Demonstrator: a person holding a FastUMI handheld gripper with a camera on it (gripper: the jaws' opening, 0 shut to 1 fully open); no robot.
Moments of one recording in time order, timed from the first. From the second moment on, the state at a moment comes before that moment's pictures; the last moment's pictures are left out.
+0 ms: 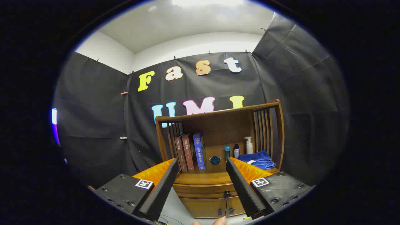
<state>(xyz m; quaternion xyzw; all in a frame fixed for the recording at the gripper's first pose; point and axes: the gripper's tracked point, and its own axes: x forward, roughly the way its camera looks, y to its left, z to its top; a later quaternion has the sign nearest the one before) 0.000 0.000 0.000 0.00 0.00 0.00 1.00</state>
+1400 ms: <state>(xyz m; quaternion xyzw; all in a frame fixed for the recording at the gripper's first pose) 0.105 -0.082 -0.178 -0.04 0.04 -0.04 1.00</state>
